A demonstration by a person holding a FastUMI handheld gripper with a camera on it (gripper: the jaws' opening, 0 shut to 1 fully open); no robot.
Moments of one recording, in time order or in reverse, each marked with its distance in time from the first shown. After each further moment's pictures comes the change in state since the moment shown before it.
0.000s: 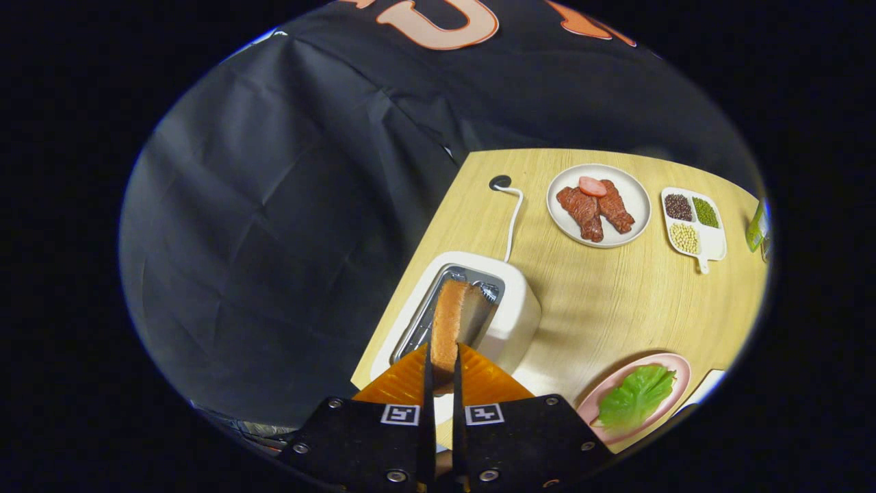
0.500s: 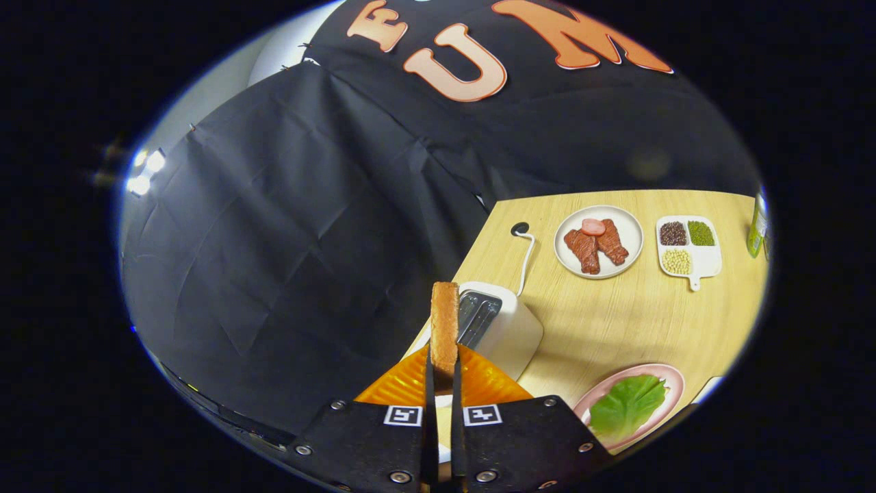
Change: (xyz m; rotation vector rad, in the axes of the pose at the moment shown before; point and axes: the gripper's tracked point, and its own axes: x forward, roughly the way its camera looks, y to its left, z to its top) arm -0.077 -0.022 0.008 -0.035 -0.228 0.148
